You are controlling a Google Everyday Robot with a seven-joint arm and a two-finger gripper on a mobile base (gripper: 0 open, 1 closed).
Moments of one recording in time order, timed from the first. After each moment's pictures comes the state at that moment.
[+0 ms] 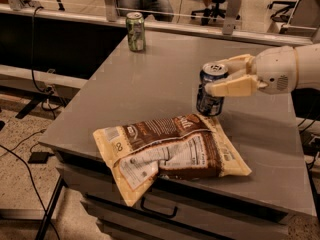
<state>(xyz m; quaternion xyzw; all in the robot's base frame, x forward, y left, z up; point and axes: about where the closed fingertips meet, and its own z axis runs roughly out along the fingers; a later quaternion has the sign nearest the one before) 0.535 -0.138 0.928 -0.50 0.65 0.32 0.47</state>
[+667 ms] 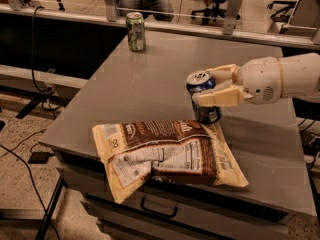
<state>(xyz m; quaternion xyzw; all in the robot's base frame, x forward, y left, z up) 0.517 -0.108 0.911 -0.51 0.63 0.35 0.46</state>
